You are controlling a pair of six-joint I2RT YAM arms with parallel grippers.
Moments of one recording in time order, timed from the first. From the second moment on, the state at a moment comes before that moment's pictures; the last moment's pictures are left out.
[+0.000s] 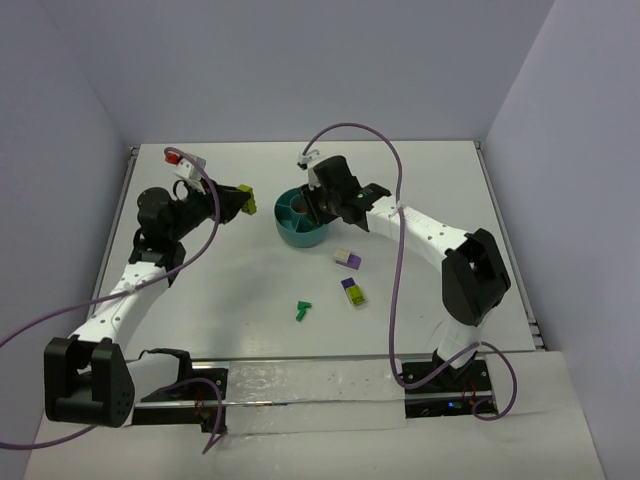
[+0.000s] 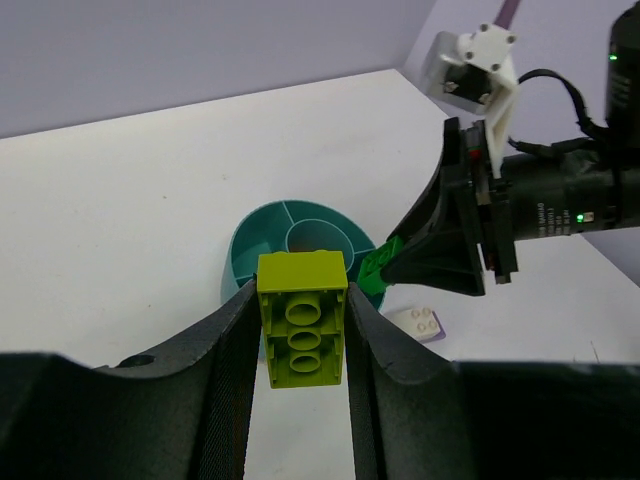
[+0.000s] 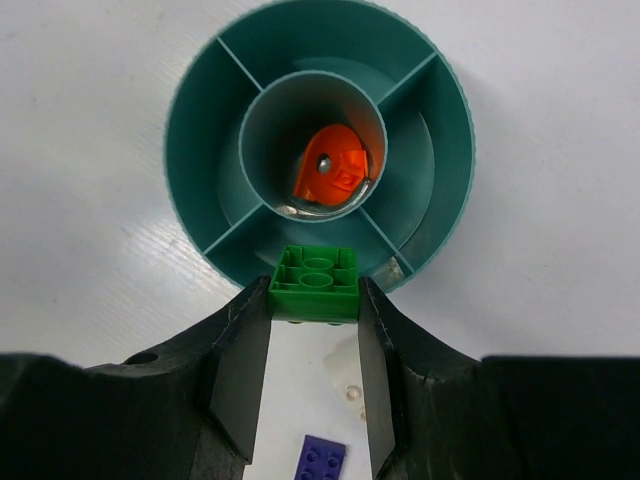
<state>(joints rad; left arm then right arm) -0.15 1.15 0.72 0.41 0.58 -0.31 0.67 1.76 1.43 -0.40 0.04 0.07</state>
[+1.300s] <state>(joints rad) -0.22 1.52 0.55 1.13 0.68 -0.29 0.68 1.76 1.51 -0.44 0.01 0.07</state>
